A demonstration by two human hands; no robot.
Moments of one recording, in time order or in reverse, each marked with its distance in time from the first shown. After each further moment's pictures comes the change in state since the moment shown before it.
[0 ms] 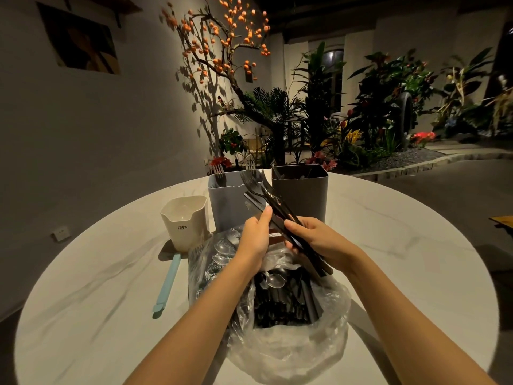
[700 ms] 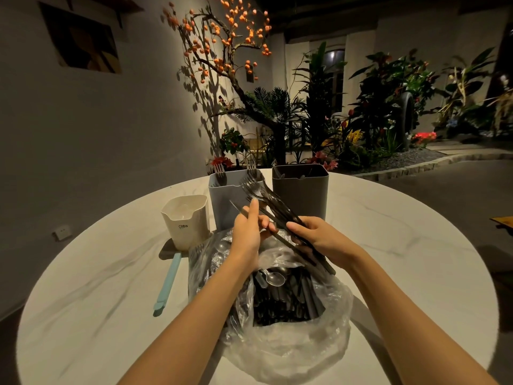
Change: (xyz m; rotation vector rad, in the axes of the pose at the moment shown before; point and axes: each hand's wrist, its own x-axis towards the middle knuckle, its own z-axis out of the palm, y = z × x) left_hand 0.001 0.005 -0.005 -0.220 0.116 0.068; right_hand 0.006 0.010 -0.009 -0.199 0.106 0.009
